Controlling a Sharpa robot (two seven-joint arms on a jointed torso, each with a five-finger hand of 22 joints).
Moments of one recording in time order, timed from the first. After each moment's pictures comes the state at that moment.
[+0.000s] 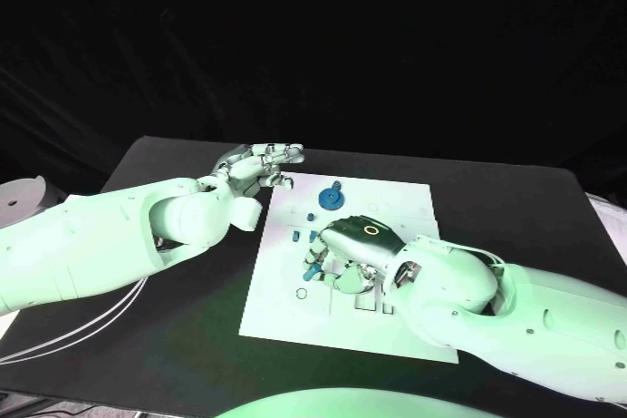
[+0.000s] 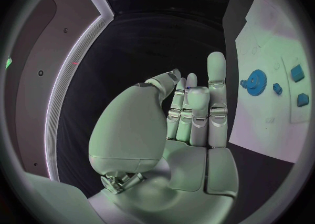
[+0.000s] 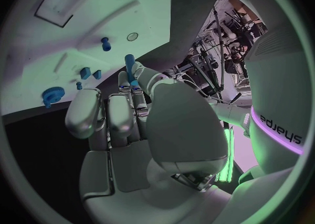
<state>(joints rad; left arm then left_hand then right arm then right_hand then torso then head) 1.19 -0.88 -0.03 1.55 0.14 -0.26 0.31 1.37 -0.15 0.46 0.05 0.11 1.08 0.16 0.10 0.07 1.17 0.09 0.15 0.07 1.32 0.00 1.15 0.71 0.16 1.35 0.10 0.46 0.84 1.00 -0.71 0.02 1.84 -1.77 -0.24 -0.22 1.43 -0.13 0.48 0.04 0.05 1.22 0.10 0.09 0.11 1.25 0.07 0.11 0.06 1.47 -0.03 1.23 0.95 0.12 1.40 0.07 1.22 1.05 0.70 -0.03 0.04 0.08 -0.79</state>
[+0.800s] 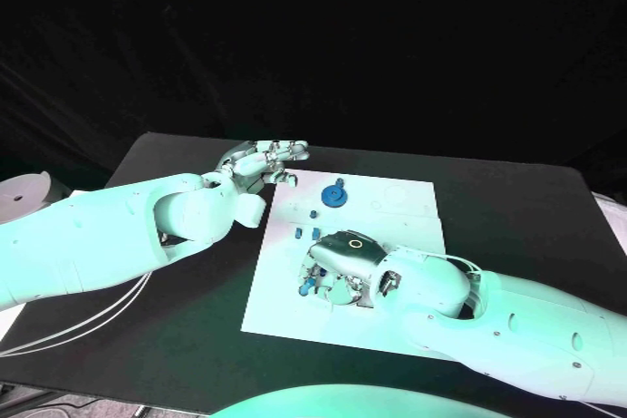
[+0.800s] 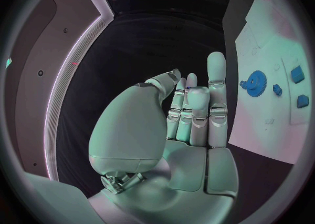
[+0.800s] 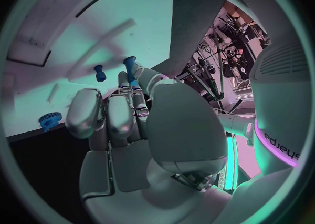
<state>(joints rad) 1.19 -0.88 -0.03 1.55 0.14 -0.26 0.31 1.37 -0.15 0.46 0.05 0.11 1.08 0.16 0.10 0.07 1.17 0.09 0.15 0.07 1.32 0.00 1.15 0.71 0.16 1.35 0.10 0.46 0.84 0.96 -0.63 0.01 1.75 -1.80 -0.17 -0.20 1.43 -0.12 0.48 0.04 0.04 1.22 0.11 0.08 0.12 1.25 0.07 0.10 0.06 1.47 -0.03 1.24 0.96 0.12 1.40 0.07 1.22 1.05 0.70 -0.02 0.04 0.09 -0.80</state>
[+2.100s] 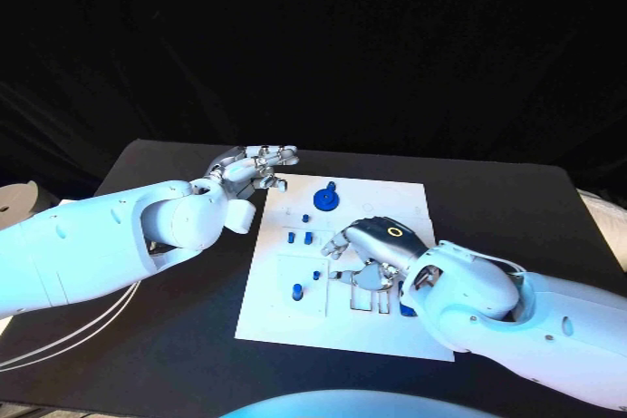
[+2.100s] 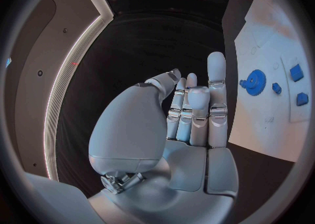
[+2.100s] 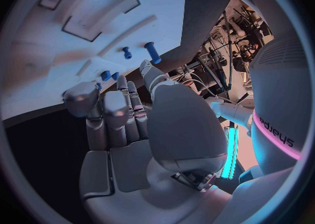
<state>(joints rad) 1.19 -0.89 -0.03 1.55 0.14 -0.26 0.31 1.37 -0.15 0.46 0.05 0.11 1.08 0.16 0.10 0.07 1.17 0.09 0.15 0.07 1.32 0.01 1.15 0.71 0.16 1.35 0.10 0.46 0.84 0.98 -0.84 0.03 1.87 -1.75 -0.35 -0.24 1.38 -0.15 0.24 0.10 0.10 1.06 0.16 0.07 0.07 1.16 0.09 0.15 0.07 1.46 0.01 1.20 0.87 0.12 1.36 0.11 1.16 0.96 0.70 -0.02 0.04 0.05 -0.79</state>
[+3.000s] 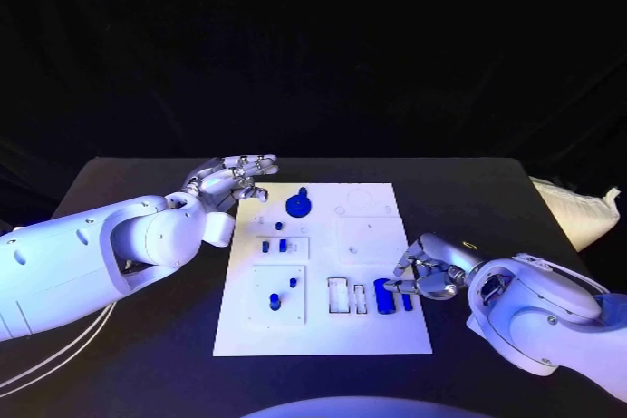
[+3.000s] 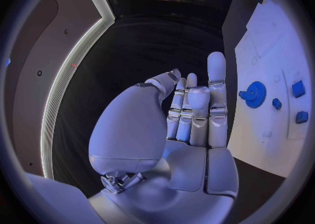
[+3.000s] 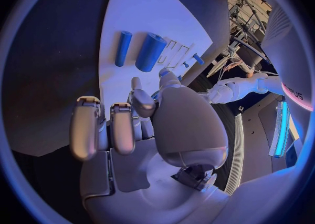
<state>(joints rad) 1.19 -0.90 -0.03 1.58 0.14 -0.26 0.31 1.37 -0.15 0.46 0.05 0.11 1.08 0.16 0.10 0.07 1.17 0.09 0.15 0.07 1.32 0.01 1.15 0.71 0.16 1.35 0.10 0.46 0.84 0.95 -1.13 0.02 2.00 -1.48 -0.34 -0.55 1.23 -0.12 -0.07 0.29 0.33 1.10 0.09 0.18 0.14 1.41 0.00 1.06 1.07 1.47 -0.07 1.45 1.30 0.08 1.46 0.03 1.37 1.25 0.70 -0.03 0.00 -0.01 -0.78</state>
